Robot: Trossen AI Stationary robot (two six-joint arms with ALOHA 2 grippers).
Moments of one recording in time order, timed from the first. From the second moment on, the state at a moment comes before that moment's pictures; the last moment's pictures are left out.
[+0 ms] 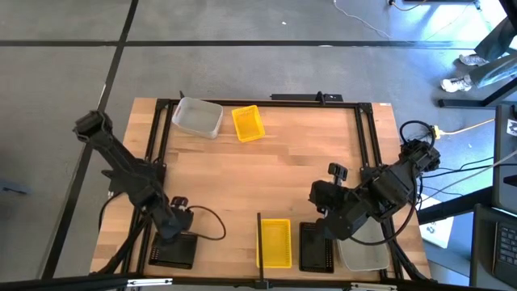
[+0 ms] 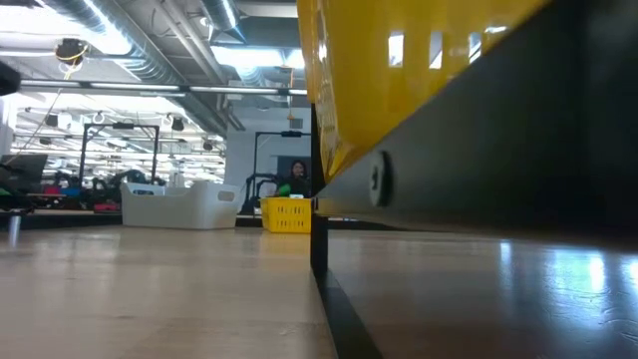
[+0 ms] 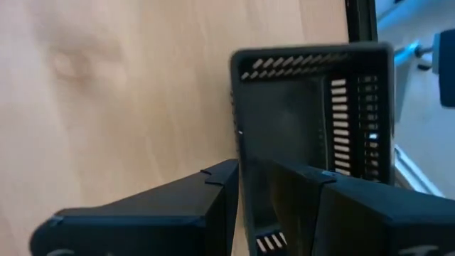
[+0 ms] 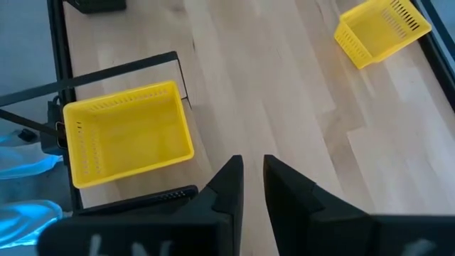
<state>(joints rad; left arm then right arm) -0.83 1.21 0.74 -0.58 0.04 -0.73 0.65 1.71 2.06 -1.55 0.49 0.81</state>
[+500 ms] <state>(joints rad) -0.89 1.35 0.74 -0.57 0.04 -0.73 0.65 1.71 2.06 -1.55 0.50 0.81</state>
